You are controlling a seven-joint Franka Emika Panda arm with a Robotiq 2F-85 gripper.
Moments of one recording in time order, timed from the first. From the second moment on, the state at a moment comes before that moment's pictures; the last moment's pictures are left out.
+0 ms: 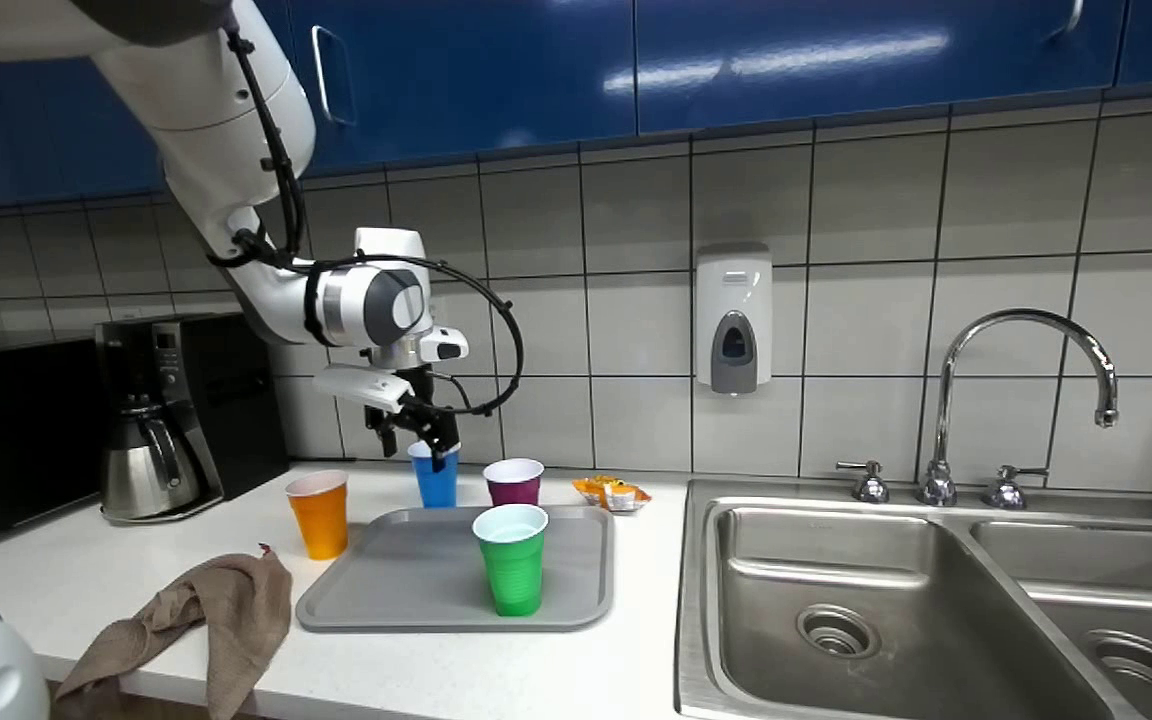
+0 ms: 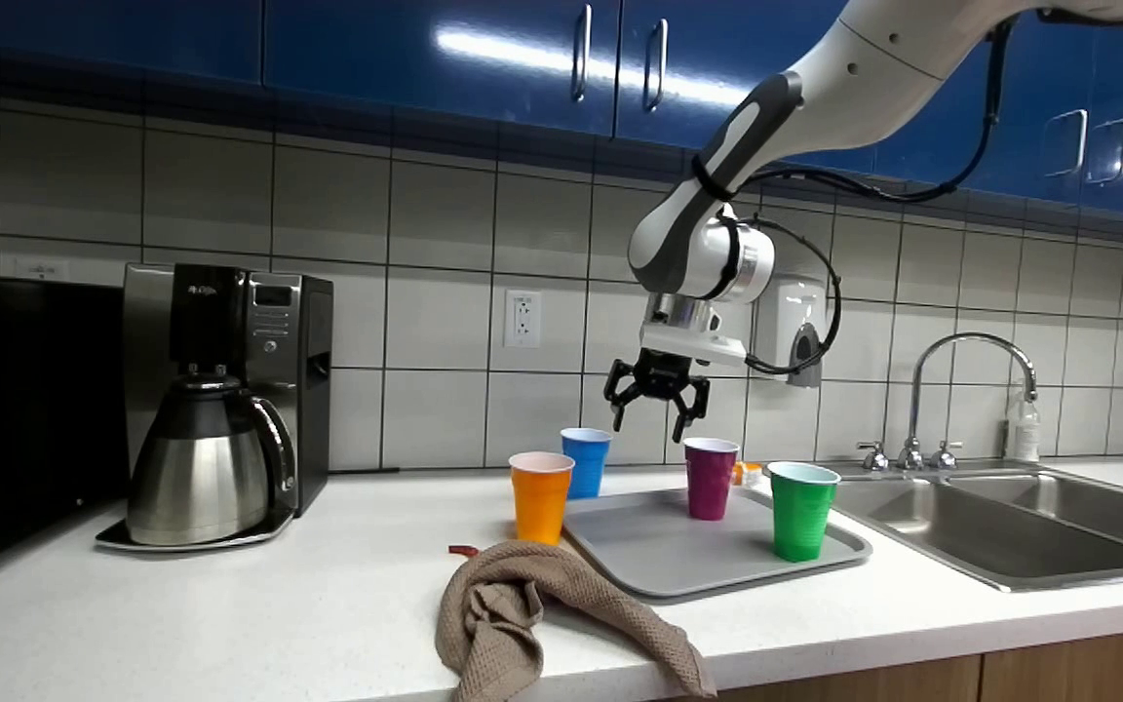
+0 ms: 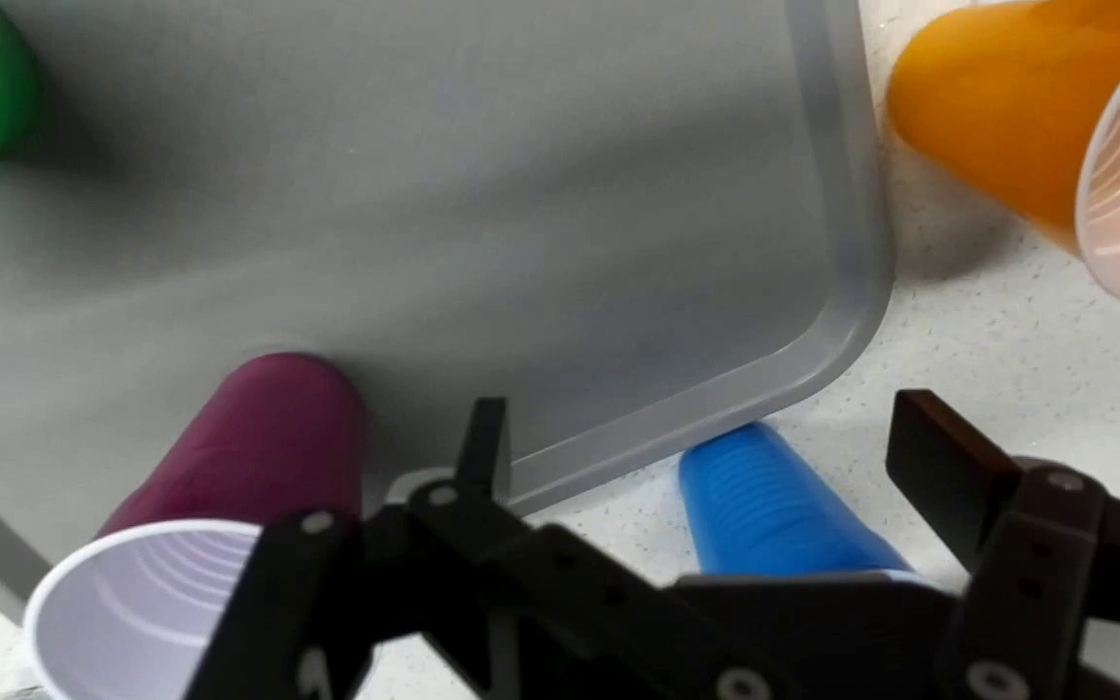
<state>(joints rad) 0.11 0.30 0.06 -2.02 0.10 2.52 0.24</state>
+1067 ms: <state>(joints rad) 0.20 0.33 0.09 -2.00 0.12 2.52 0.25</state>
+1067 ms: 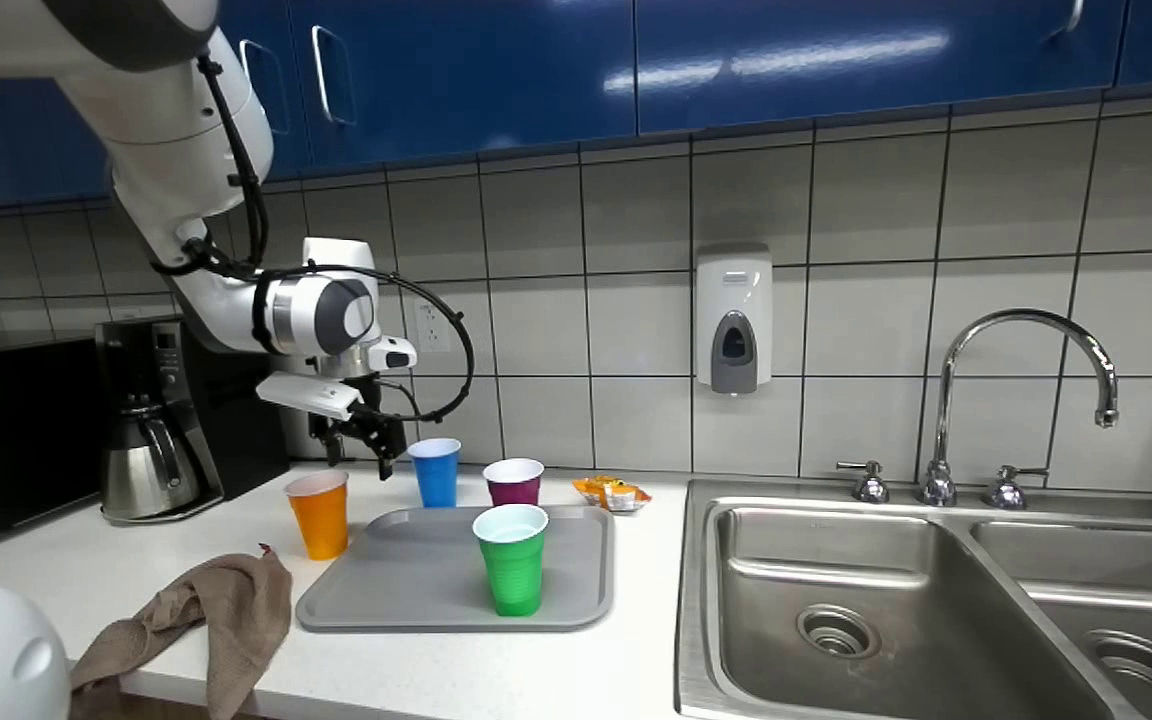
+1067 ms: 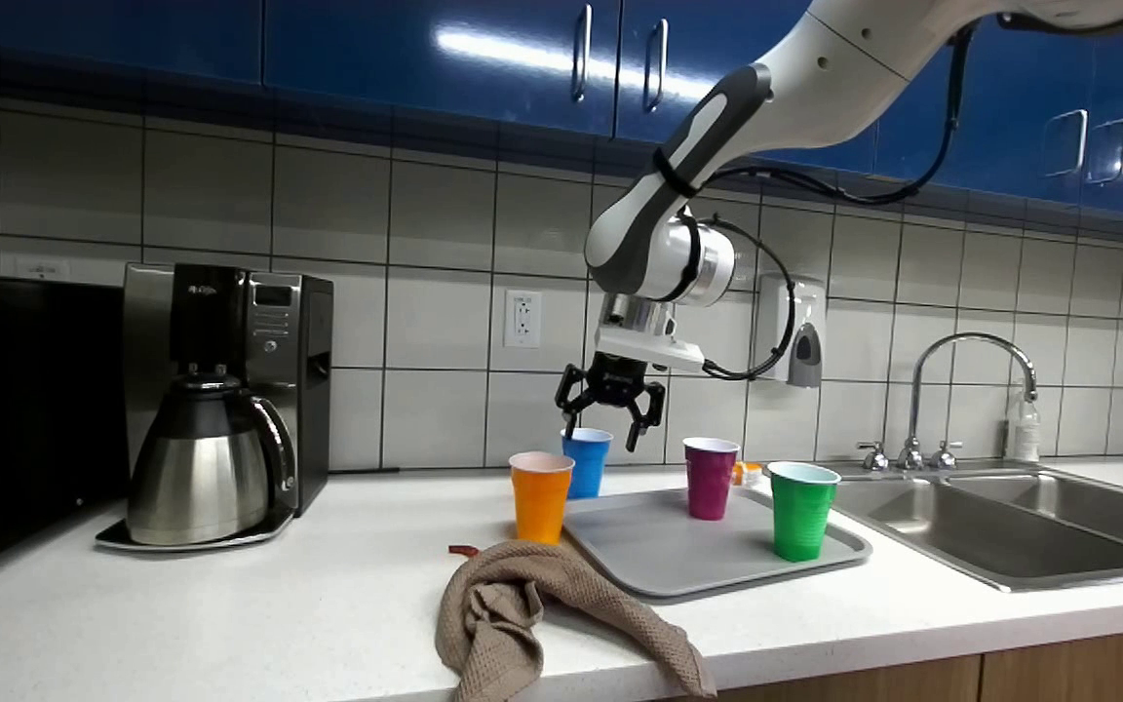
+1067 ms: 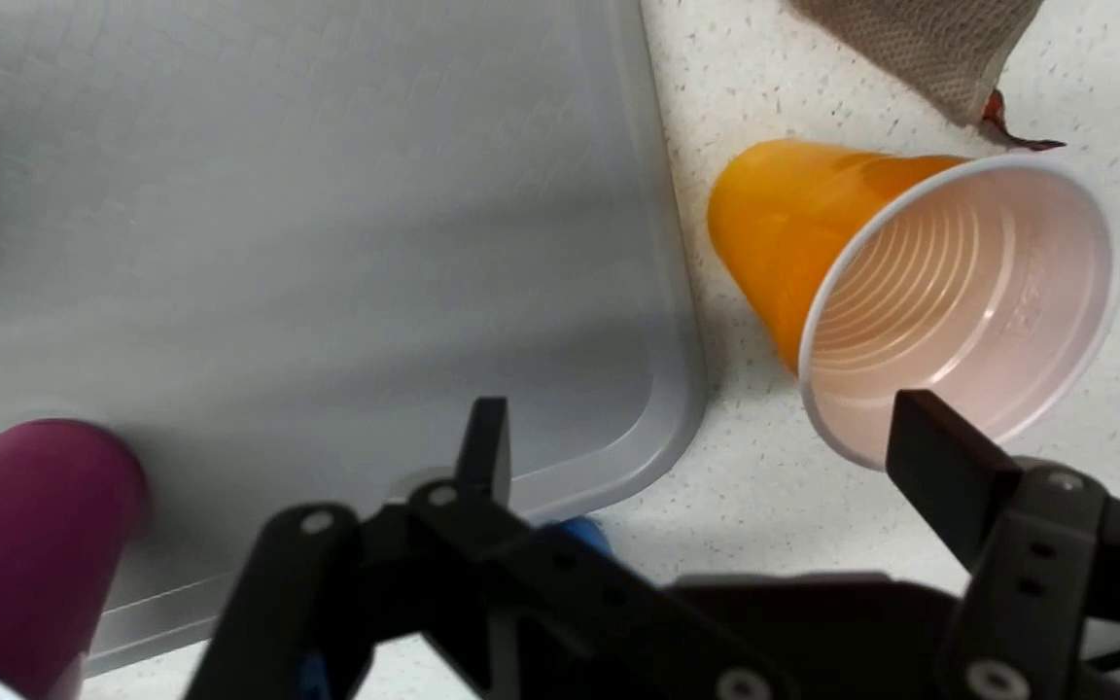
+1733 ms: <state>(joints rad) 0.26 0.35 0.10 -2.00 0.06 2.49 0.26</state>
